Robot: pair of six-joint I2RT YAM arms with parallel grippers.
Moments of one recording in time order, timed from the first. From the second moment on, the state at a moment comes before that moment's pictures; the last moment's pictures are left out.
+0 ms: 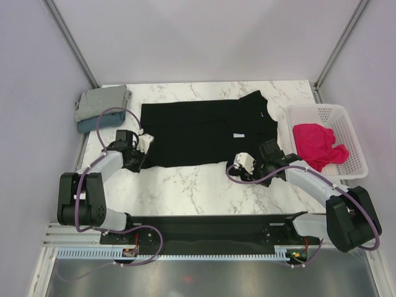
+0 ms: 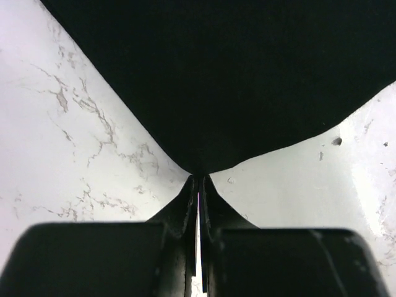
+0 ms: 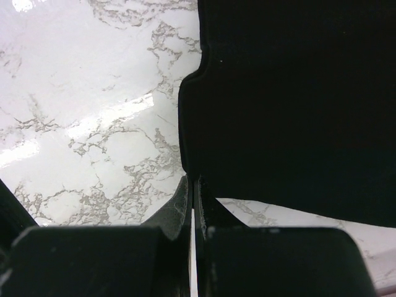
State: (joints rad) left arm -0.01 1.44 0.71 -0.41 0.13 0.46; right arm 0.38 1.27 0.64 -0.58 -0.30 -0.80
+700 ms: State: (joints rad) left arm -0.01 1.21 0.76 -0.49 0.08 0.50; right arm 0.37 1.10 0.80 -0.59 -0.23 -0.69
